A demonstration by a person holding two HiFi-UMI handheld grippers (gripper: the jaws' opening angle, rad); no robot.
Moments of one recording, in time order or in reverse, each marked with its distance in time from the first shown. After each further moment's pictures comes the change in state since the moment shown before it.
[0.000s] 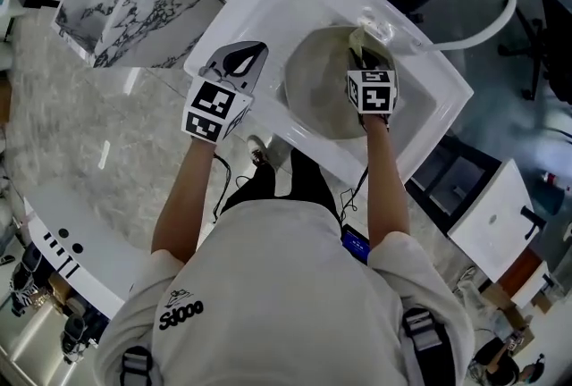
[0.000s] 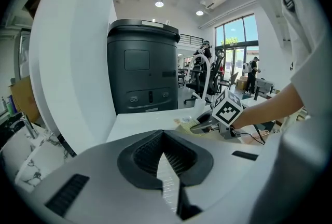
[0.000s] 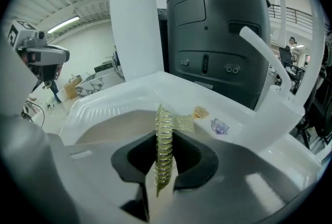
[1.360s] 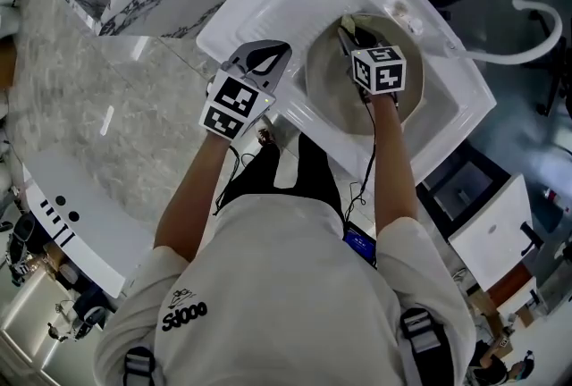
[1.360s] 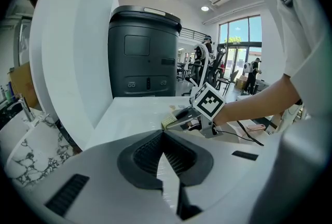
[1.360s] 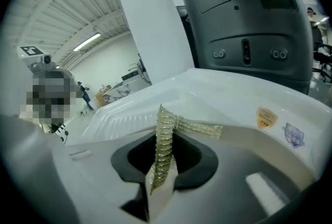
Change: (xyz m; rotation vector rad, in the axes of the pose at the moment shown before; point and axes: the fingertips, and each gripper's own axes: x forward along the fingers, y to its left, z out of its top) left arm 0.003 -0.020 -0.048 -0.060 0.080 -0.027; right arm 0.053 0.078 0.016 0.006 -0.049 0.350
